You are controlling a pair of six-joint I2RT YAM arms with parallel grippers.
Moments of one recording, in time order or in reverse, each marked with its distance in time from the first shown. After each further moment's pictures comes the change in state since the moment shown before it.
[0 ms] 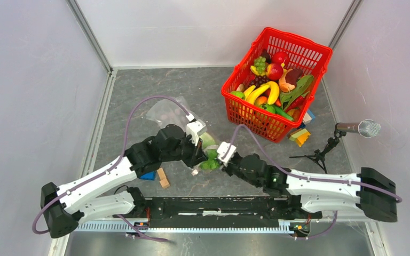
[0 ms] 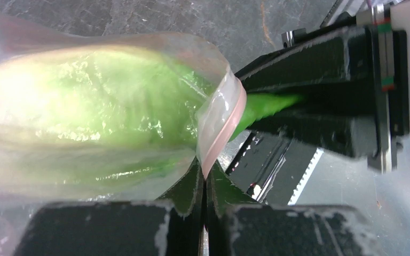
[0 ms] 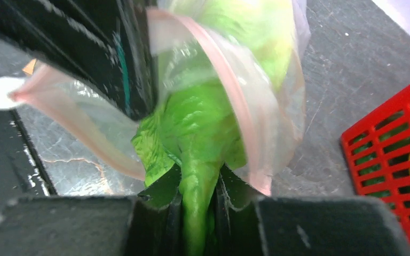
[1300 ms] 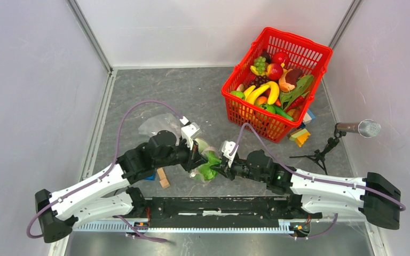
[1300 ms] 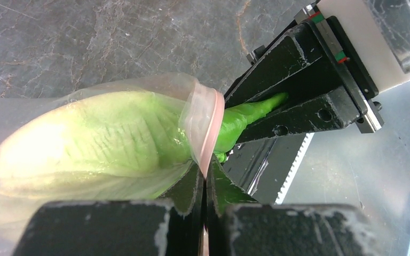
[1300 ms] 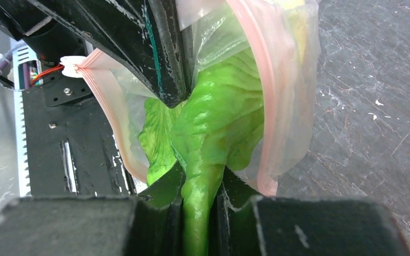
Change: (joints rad) left arm -0.034 -0.117 -0.065 0.066 -0.011 -0.046; right arm -0.093 -0.096 -0.084 0.061 -0.398 0.159
